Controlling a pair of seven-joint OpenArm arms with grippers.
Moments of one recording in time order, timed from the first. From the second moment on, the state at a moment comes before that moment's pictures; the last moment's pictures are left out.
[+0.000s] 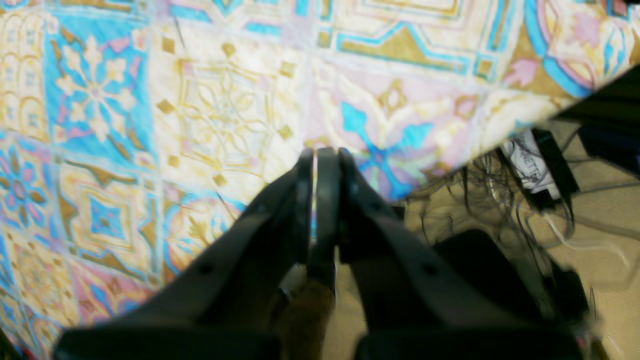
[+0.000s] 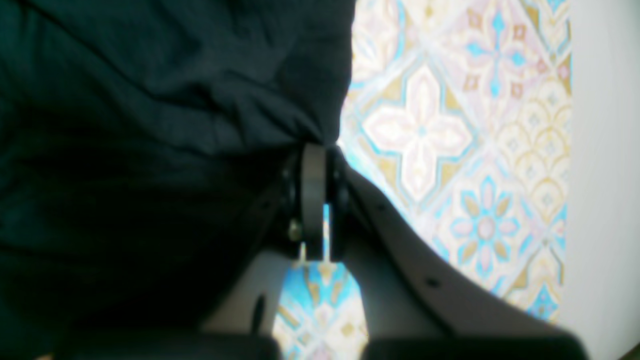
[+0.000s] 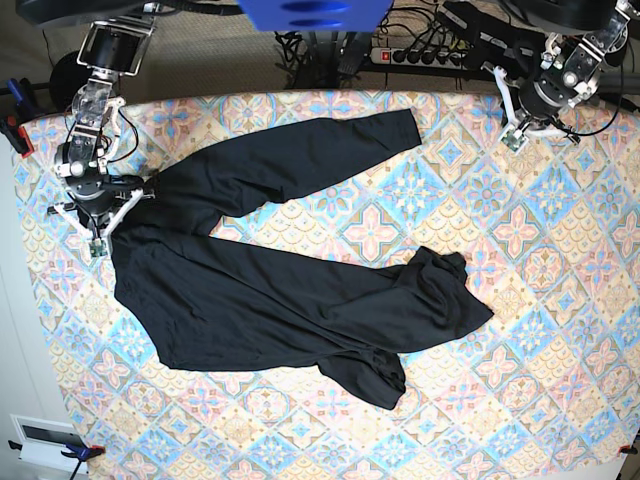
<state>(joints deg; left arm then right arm) 39.4 -51.2 6.7 111.8 -21.3 -2.6 38.7 -4.4 15.2 21.3 90.1 -3.8 22.6 -41.7</state>
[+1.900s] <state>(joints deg) -20.7 -13.3 0.2 70.3 -21.4 -2.4 37.8 -2.5 15.3 21.4 90.2 -3.7 22.6 -42.1</state>
